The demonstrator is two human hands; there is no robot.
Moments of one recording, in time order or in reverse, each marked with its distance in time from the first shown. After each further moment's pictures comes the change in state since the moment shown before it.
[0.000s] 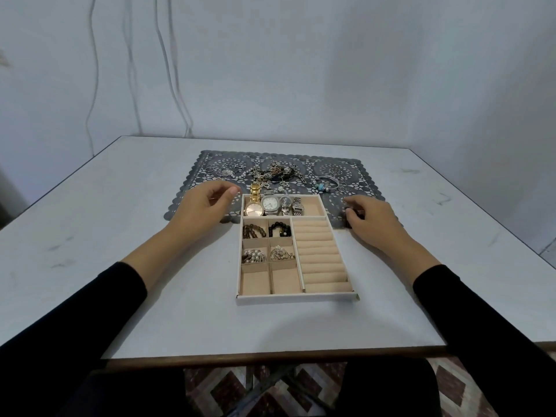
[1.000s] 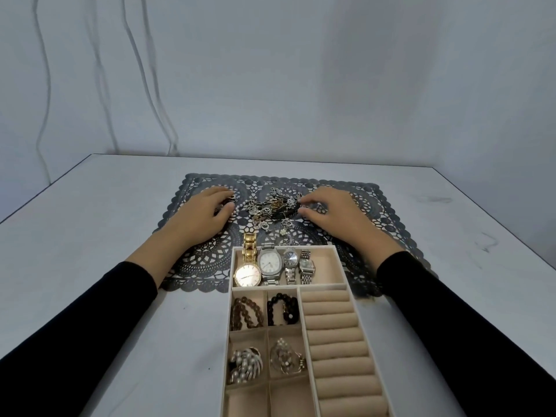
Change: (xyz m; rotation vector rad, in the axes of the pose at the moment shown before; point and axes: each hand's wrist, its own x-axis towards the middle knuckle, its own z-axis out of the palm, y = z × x) left_hand 0.132 -0.061 0.024 0.500 -0.250 0.030; right_hand 0.145 -0.028 0.052 0.039 -0.124 -0.301
